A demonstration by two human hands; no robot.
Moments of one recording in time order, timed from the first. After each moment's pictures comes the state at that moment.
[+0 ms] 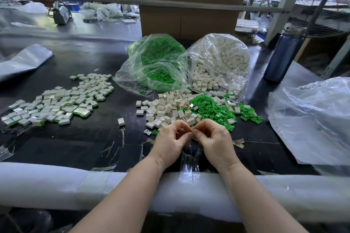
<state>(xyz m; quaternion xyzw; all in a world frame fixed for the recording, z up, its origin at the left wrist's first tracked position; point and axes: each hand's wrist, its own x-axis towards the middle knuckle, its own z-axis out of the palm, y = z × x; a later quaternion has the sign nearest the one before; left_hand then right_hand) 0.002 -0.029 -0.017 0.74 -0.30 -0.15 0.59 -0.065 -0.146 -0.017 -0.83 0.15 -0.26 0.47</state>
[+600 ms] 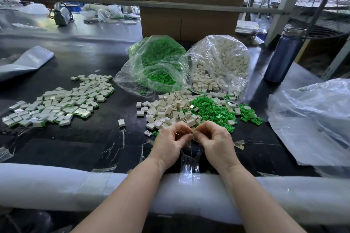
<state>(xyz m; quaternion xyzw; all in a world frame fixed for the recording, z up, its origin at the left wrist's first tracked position) 0.004 -0.030 -0.019 0.74 -0.29 -0.14 0.59 -0.068 -0.146 -0.016 -0.83 0.16 -0.26 0.47</state>
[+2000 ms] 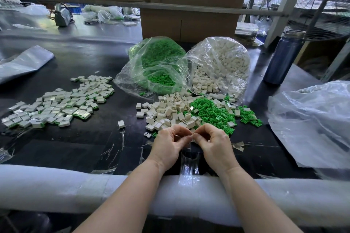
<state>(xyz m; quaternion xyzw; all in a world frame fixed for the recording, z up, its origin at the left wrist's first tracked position) 0.001 -0.030 -0.014 0.74 -0.27 -0.15 0.60 -0.067 -0.147 -0.017 -0.86 0.18 -0.23 0.42</state>
